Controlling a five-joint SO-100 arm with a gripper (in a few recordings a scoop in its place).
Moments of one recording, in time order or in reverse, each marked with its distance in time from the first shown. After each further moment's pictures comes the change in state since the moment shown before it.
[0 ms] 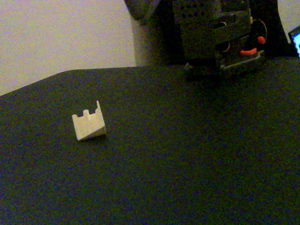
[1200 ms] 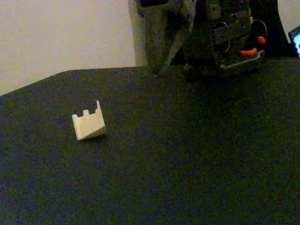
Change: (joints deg) arm 2.2 40.4 34.4 3.2 -17.3
